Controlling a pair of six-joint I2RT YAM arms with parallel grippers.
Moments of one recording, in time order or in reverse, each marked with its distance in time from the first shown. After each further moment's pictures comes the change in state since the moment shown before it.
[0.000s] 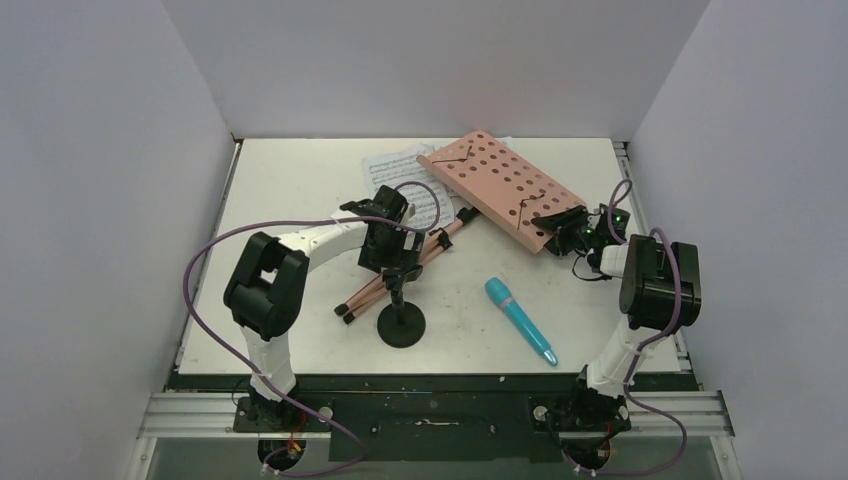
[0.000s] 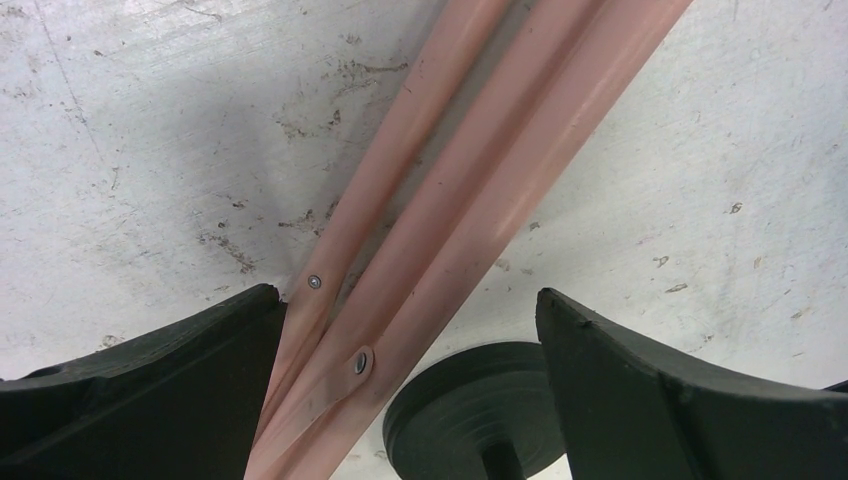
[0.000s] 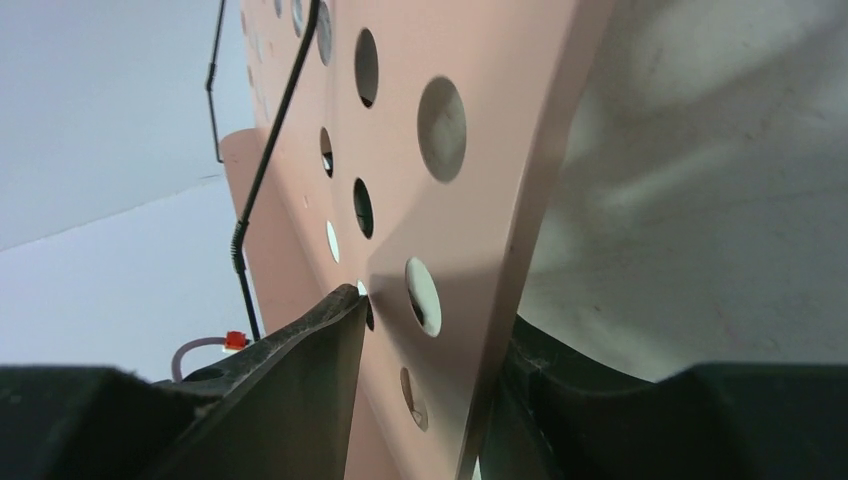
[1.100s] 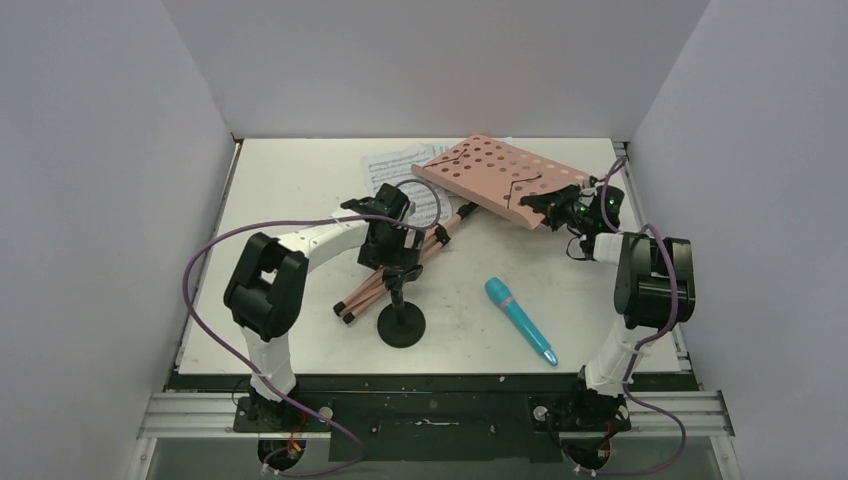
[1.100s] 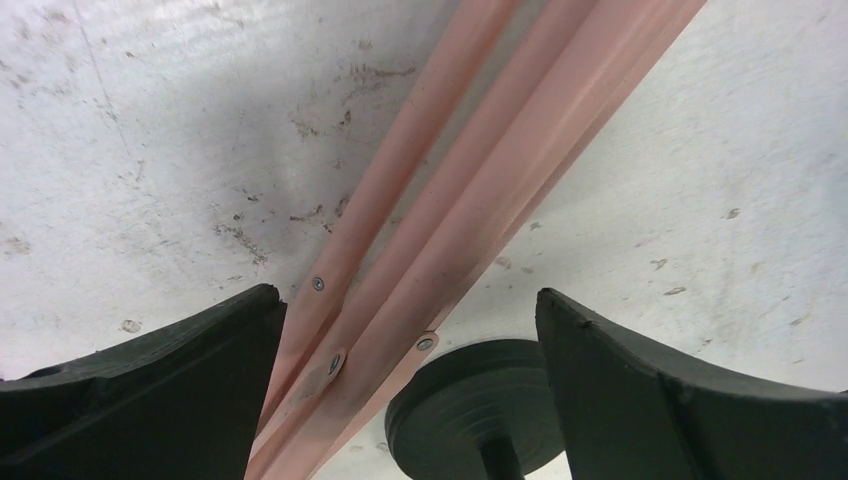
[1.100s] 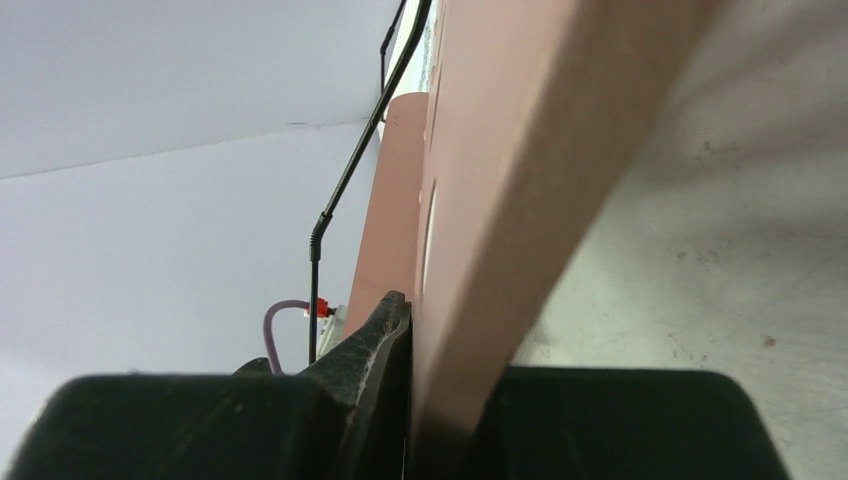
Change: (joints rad) left arm -0.009 -0.001 0.012 -0.027 -0.034 0.000; right arm 0.073 0.031 0.102 0.200 -0.098 0.161
